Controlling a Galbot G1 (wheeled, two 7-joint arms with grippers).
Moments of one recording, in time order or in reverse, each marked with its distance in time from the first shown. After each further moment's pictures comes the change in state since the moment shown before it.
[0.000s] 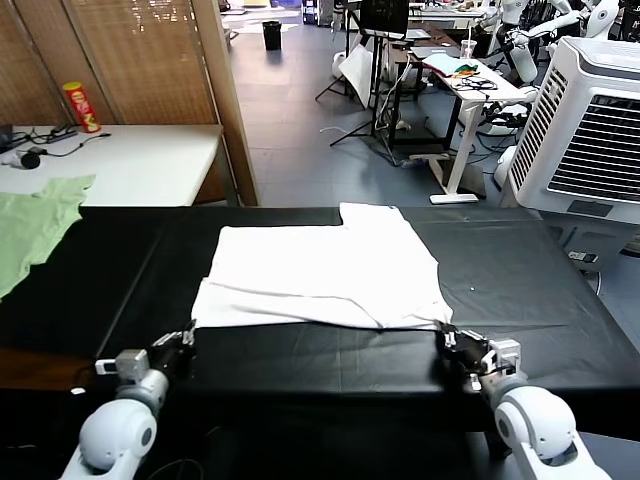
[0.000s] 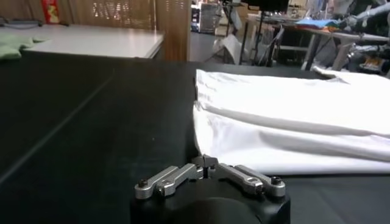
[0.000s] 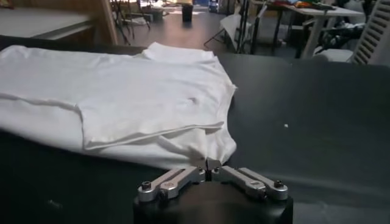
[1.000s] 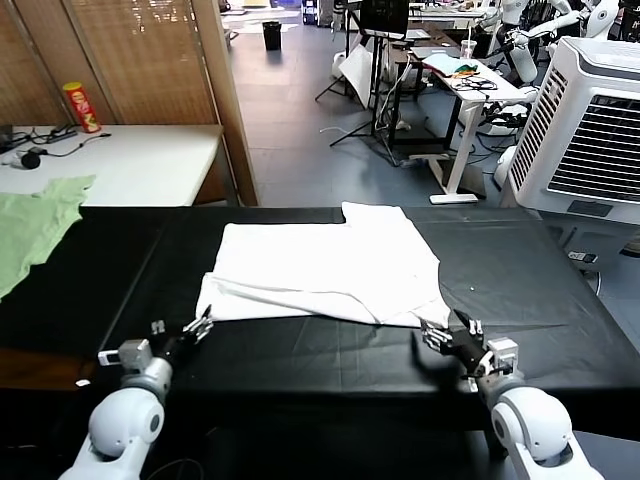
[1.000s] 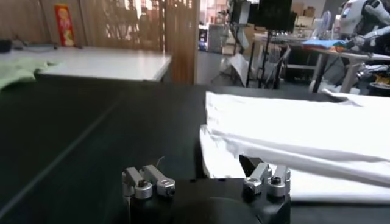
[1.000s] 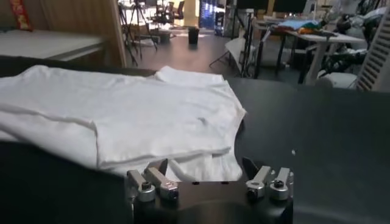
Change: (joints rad) left arm -0.126 -0.106 0.012 0.114 -0.015 -0.031 -0.003; right arm 0.007 0.093 -0.042 -0.107 -0.166 0.222 -0.131
